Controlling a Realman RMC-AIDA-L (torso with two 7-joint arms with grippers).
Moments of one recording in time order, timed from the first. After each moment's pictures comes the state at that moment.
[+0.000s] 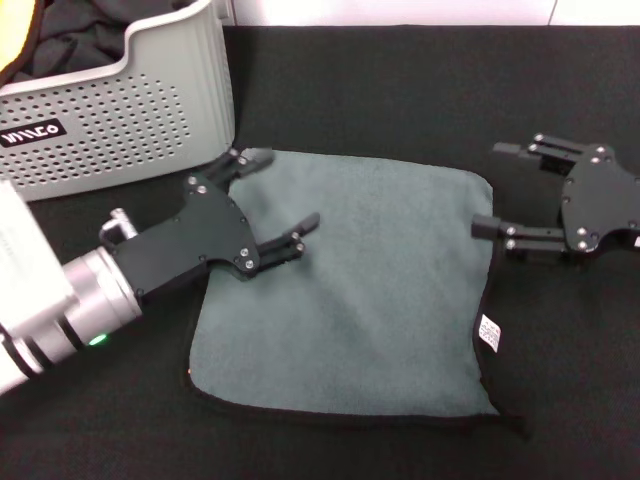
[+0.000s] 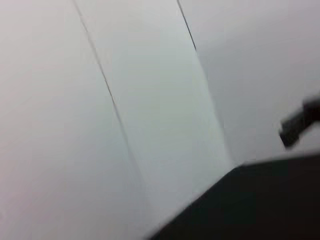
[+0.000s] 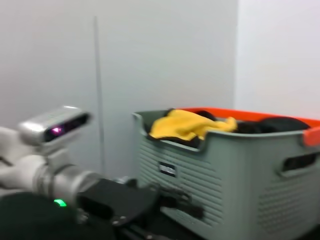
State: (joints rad) left arm -0.33 -2.04 1.58 0.34 0.75 1.34 -0.42; right arm 0.38 2.02 -1.14 -0.81 1.67 1.54 -1.99
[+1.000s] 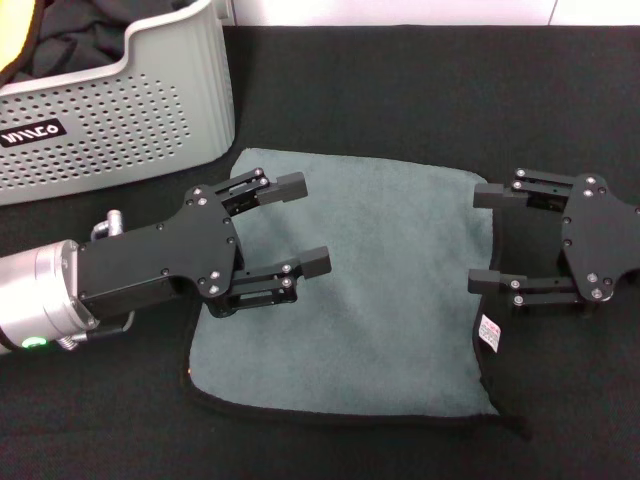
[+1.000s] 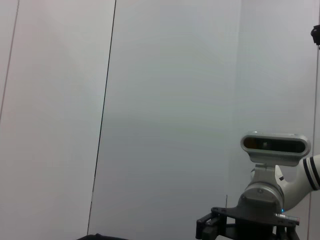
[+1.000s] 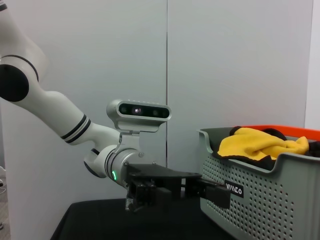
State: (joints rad) left arm -0.40 -1.94 1.54 0.34 0.93 1.70 -0.87; right arm 0.40 2.01 -1.14 -0.82 1.64 1.71 -1.99
